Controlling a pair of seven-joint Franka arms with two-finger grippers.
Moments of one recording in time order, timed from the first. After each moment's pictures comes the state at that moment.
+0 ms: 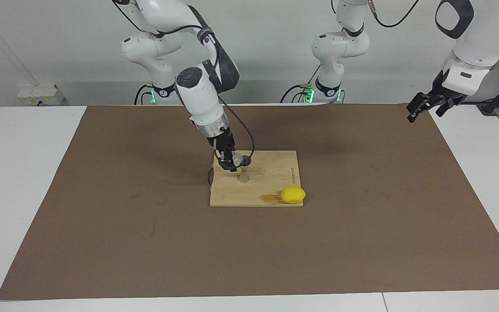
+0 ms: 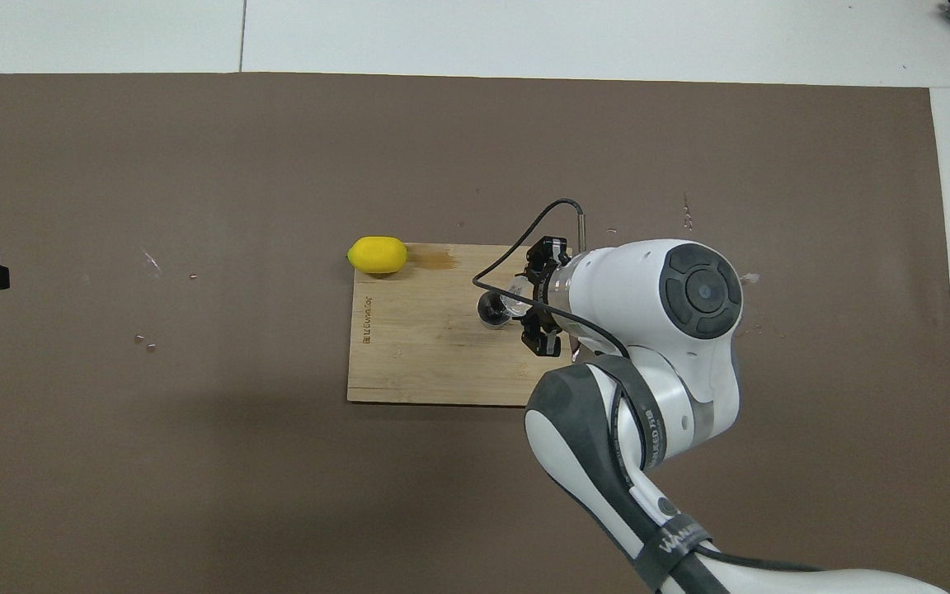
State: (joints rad) left arm 0.06 -0.04 0.01 -1.65 0.04 1.60 -0.06; right arm 0.51 0.17 -0.02 -1.98 0.27 2.40 1.93
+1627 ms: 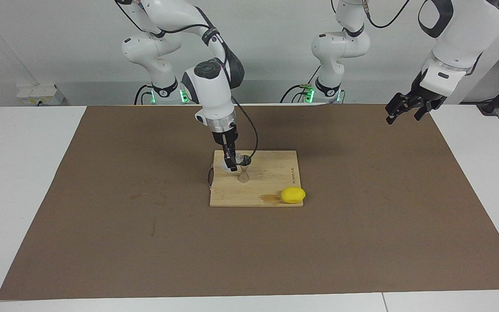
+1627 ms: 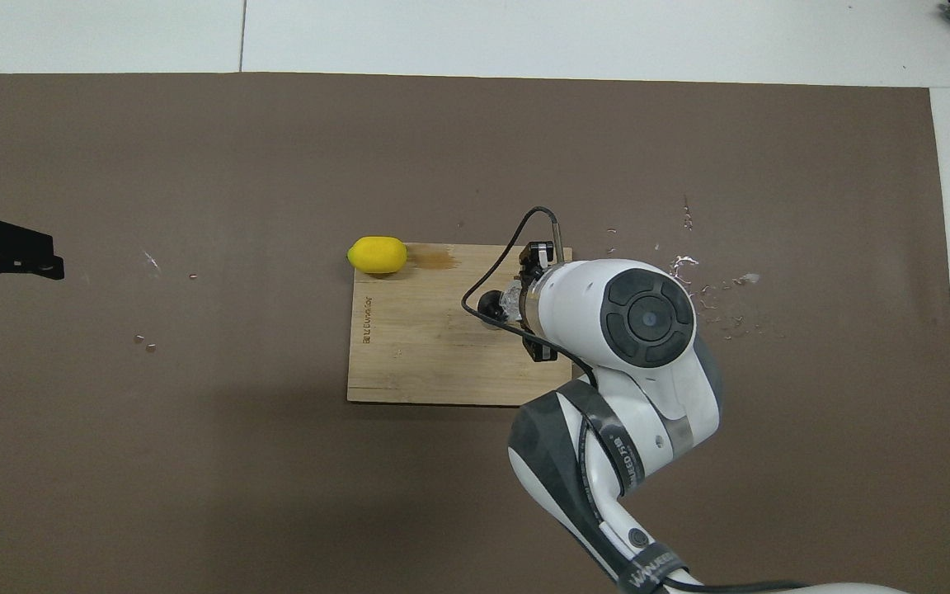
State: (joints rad) left arm -0.01 -0.04 -0.02 -1.65 -0.03 1.61 -0.12; right arm 0.54 0.17 -0.02 -1.98 0.06 2.40 2.01
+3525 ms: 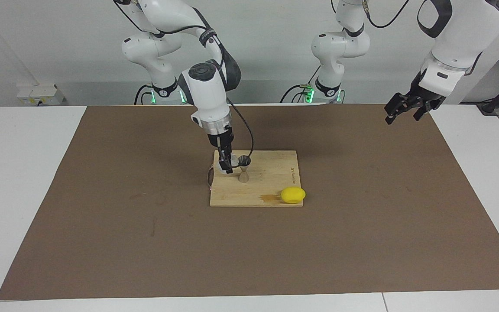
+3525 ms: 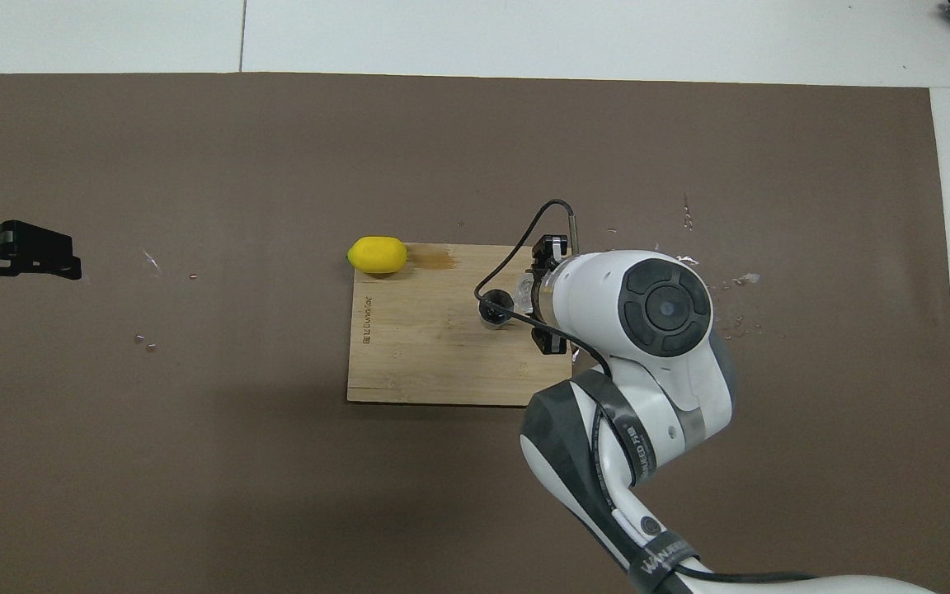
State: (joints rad) left arm -0.01 -0.04 -0.02 -1.65 -0.03 1.61 -0.12; right arm 0.52 0.17 -0.03 -1.98 0.09 2.40 2.03
